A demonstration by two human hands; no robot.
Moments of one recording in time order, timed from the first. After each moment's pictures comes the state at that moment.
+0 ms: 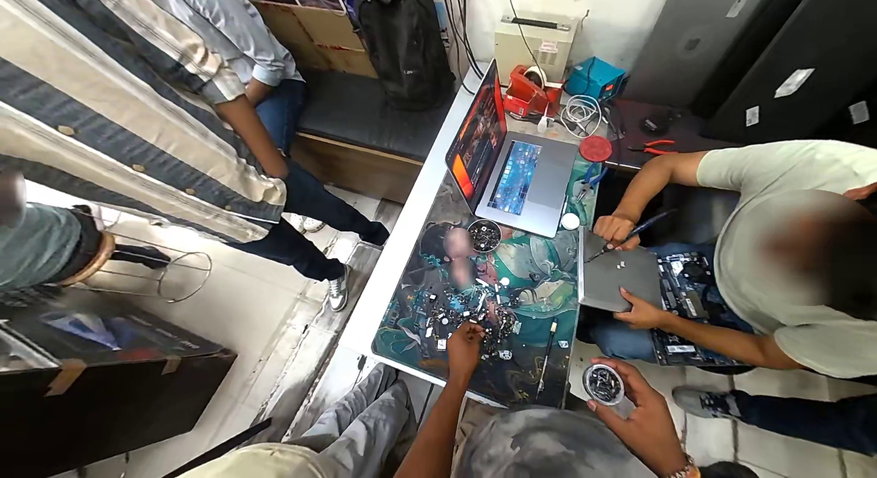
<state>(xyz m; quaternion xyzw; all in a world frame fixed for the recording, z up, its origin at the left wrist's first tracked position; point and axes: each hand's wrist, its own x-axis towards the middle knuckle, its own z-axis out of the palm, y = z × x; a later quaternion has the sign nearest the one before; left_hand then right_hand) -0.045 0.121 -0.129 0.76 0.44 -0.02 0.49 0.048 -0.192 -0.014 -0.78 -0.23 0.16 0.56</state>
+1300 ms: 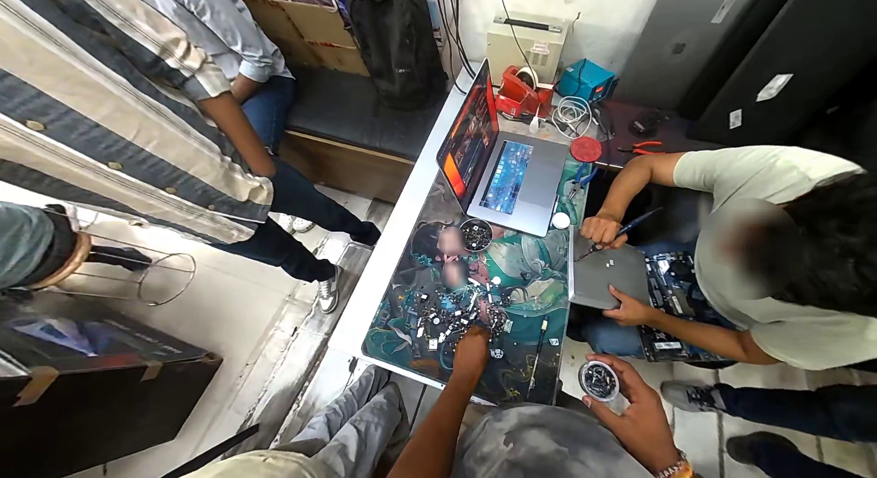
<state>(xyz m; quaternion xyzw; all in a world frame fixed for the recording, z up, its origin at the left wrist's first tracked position) -0.026 0.094 -0.135 0.90 0.25 -0.23 0.27 0.051 -0.199 -0.012 -0.78 -0.23 0.15 0.57</state>
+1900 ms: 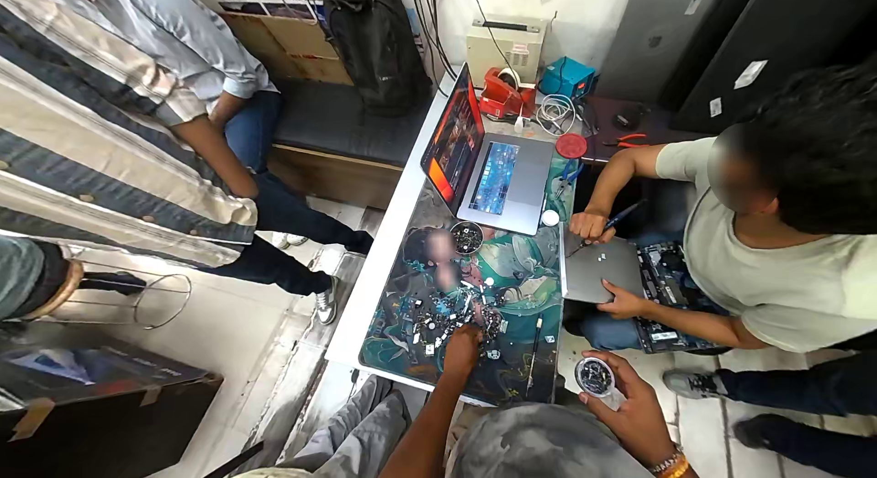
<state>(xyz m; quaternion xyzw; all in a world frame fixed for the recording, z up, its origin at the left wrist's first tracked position) -0.027 0.116 -0.137 0.89 0.27 -0.20 0.33 0.047 -0.203 -0.012 -0.78 -0.21 0.15 0.57</state>
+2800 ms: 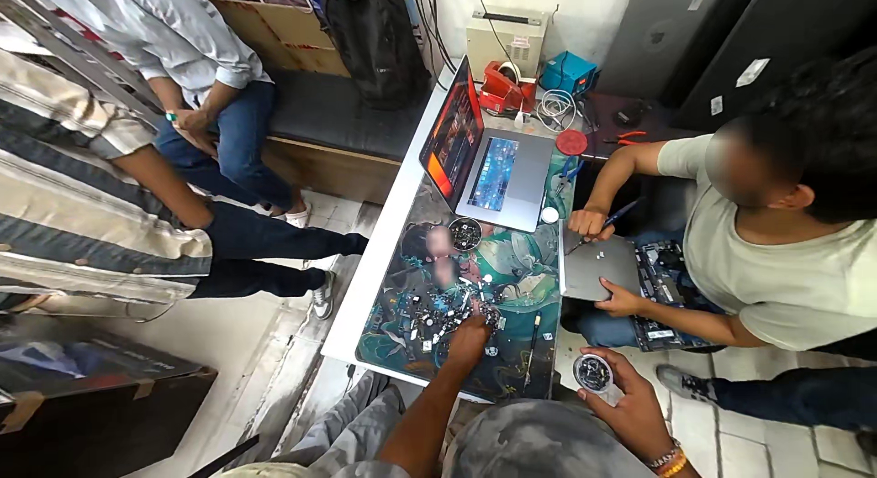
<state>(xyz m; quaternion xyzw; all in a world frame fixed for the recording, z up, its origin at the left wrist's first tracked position) -0.006 0.106 -0.135 0.94 0.11 -0.22 0.22 0.052 -0.202 -0.010 -0.79 -0.22 0.15 0.56</state>
